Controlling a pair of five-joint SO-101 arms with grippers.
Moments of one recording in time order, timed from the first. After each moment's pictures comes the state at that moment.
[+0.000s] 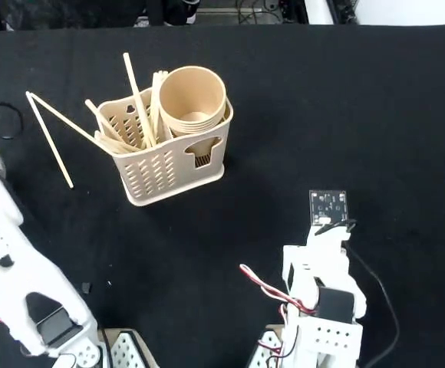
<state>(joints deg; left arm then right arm) -43.1 49.8 -52.3 100.4 -5.3 10.5 -103.3 97.0 74.0 7.9</state>
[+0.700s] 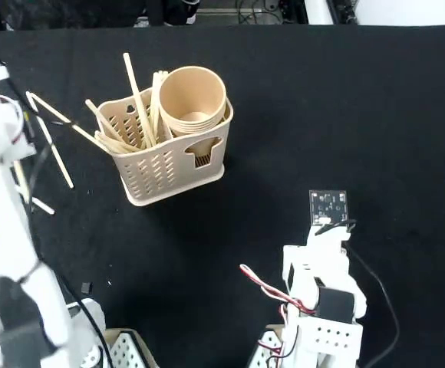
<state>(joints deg) -26.0 -22.4 -2.4 81.5 -3.0 10.5 -103.3 97.0 74.0 7.9</state>
